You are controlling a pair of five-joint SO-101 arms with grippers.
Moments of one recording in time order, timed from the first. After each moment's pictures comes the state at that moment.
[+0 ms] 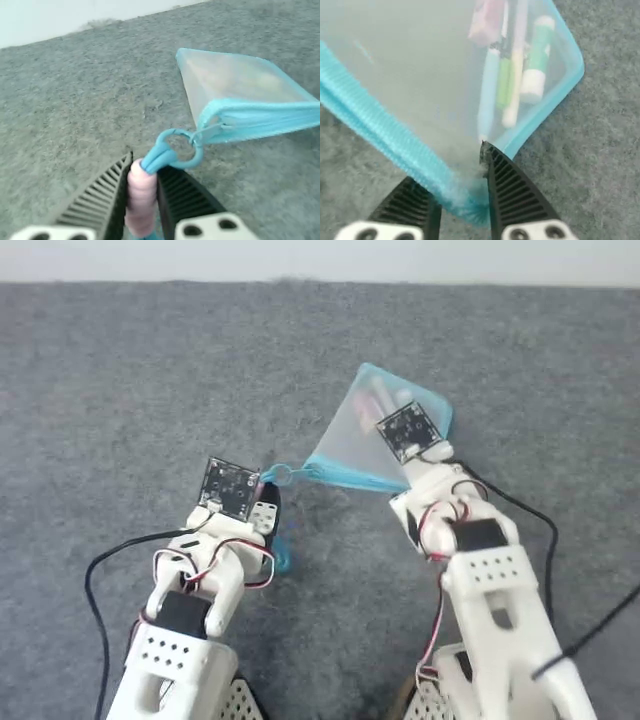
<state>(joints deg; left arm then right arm) 7.1 -76.4 86.9 32.7 -0.4 -9.8 -36.7 58.8 39.4 22.4</state>
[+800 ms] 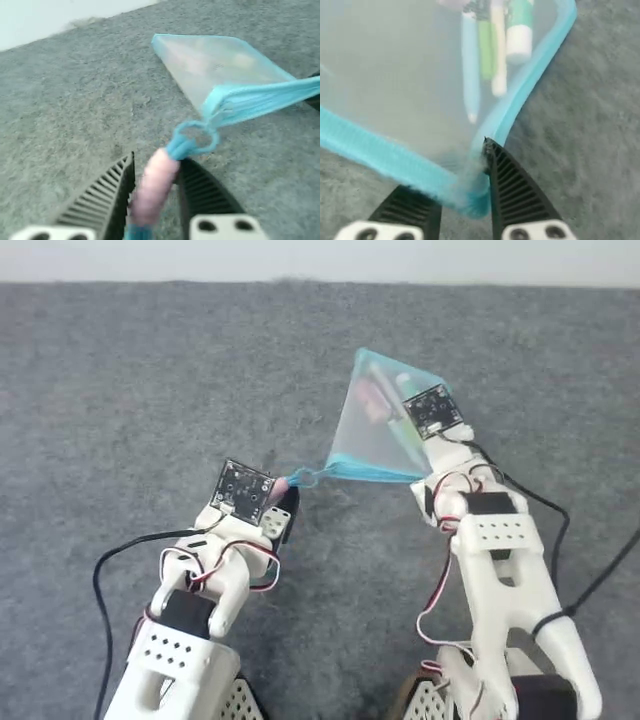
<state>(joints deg) 10.5 -74.9 86.9 32.7 -2.5 -3.7 -25.4 52.6 38.9 22.5</state>
